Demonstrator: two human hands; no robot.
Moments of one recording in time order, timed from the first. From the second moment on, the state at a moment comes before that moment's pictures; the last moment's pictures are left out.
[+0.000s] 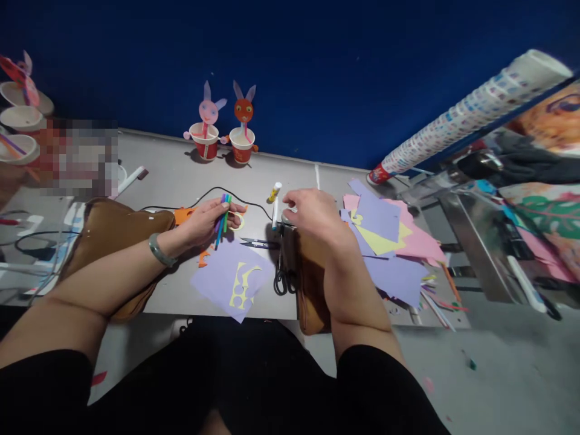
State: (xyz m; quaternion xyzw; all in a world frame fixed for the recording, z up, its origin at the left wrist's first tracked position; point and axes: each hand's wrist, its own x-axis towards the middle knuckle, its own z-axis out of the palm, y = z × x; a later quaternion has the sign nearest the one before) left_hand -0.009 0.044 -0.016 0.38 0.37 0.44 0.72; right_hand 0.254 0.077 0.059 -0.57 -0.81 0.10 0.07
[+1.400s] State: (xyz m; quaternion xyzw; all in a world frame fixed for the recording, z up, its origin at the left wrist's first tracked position) left_hand -0.011 0.036 -0.008 0.60 0.46 0.43 0.49; right_hand 0.181 0.056 -0.027 -0.35 -0.54 0.62 0.45
